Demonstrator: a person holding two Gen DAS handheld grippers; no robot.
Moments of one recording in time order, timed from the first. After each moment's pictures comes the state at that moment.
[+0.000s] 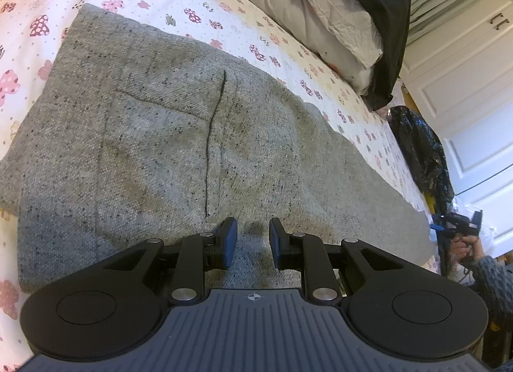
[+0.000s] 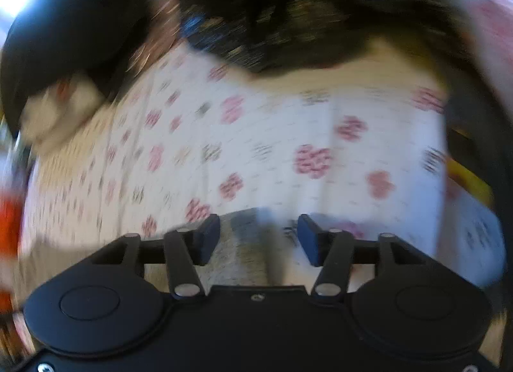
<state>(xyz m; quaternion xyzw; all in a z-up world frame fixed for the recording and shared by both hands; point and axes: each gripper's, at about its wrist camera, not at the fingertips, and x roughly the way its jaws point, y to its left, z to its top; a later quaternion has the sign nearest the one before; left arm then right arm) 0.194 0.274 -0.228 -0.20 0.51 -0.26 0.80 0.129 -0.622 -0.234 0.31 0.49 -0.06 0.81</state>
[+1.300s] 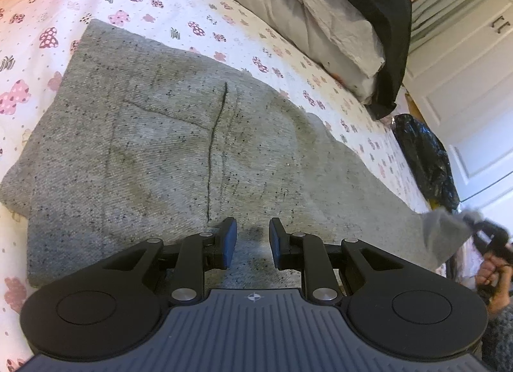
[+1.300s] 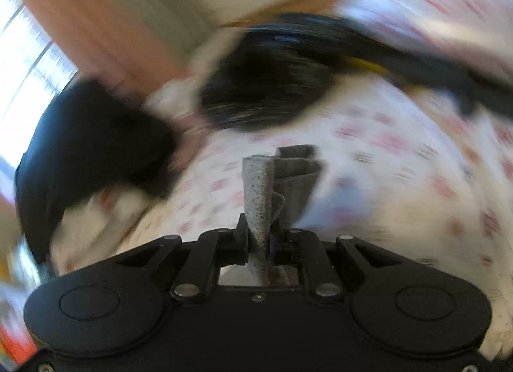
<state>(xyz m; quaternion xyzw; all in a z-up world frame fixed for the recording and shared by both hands) 0.188 0.272 -0.220 -0.20 0.49 -0.25 0.81 0.033 -0.418 -0.151 0.37 0.25 -0.21 0.87</state>
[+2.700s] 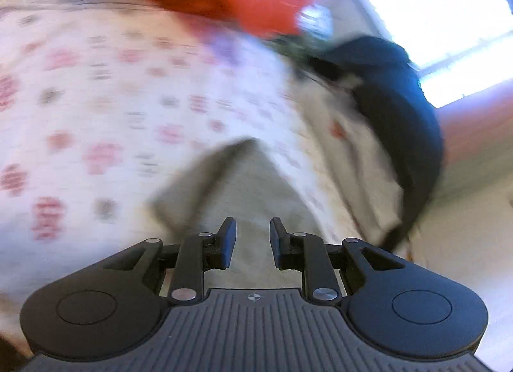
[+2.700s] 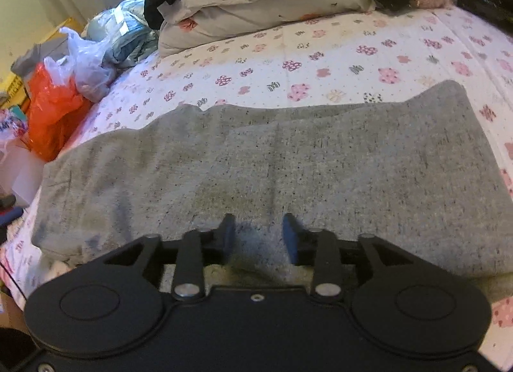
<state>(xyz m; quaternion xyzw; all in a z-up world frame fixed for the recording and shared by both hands) 0.122 0.394 -0.194 -0.43 0.38 -0.05 0.82 0.118 -0.139 -0.220 0.19 0.43 0.07 0.88</state>
